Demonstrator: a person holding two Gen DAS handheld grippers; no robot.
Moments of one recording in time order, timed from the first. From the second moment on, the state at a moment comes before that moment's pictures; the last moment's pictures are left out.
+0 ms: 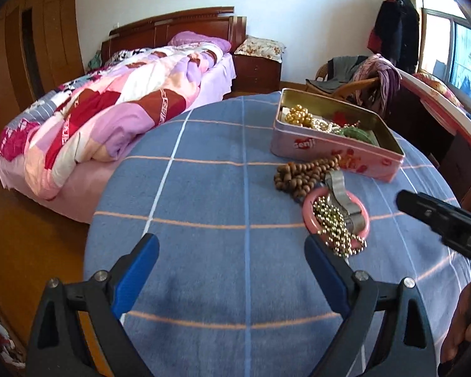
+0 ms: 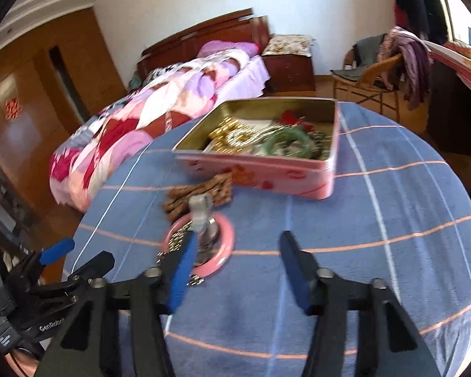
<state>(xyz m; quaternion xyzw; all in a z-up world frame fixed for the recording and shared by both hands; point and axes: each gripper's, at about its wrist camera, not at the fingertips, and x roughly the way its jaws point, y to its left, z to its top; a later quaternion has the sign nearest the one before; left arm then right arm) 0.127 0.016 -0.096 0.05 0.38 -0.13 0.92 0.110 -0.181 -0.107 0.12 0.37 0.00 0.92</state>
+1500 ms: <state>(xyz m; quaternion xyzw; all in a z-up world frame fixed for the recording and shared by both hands) 0.100 -0.084 -0.102 0.09 0.39 -0.30 0.87 0.050 -0.233 -0.077 0.22 0.34 0.01 0.91</state>
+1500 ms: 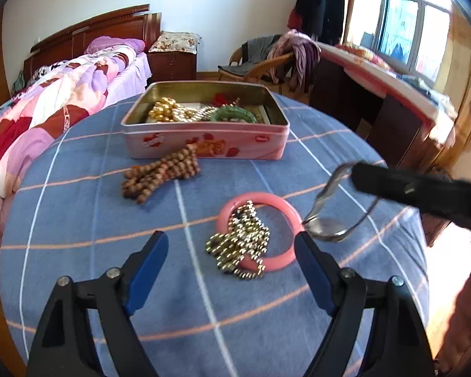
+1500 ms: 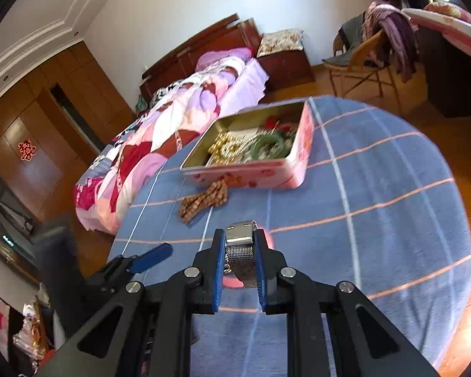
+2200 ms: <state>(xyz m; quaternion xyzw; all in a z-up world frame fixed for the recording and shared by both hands) 0.095 -0.046 -0.080 -0.01 0.39 -0.33 0.86 0.034 -0.252 -0.067 0.23 0.31 -0.01 0.92</state>
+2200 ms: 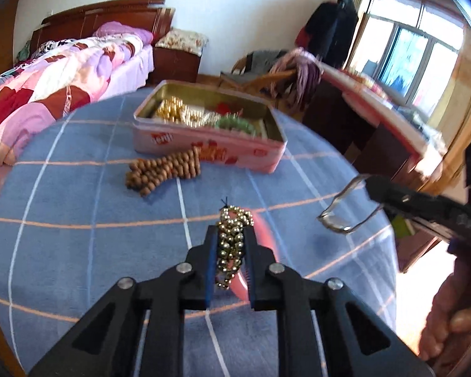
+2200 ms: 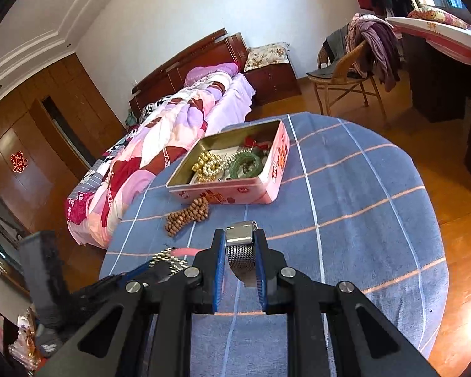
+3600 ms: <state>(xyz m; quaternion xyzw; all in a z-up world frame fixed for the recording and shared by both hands) 0.102 -0.020 -0.094 0.05 0.39 -0.27 0.88 0.042 -0.232 -0.065 0.22 0.33 0.00 0.92</state>
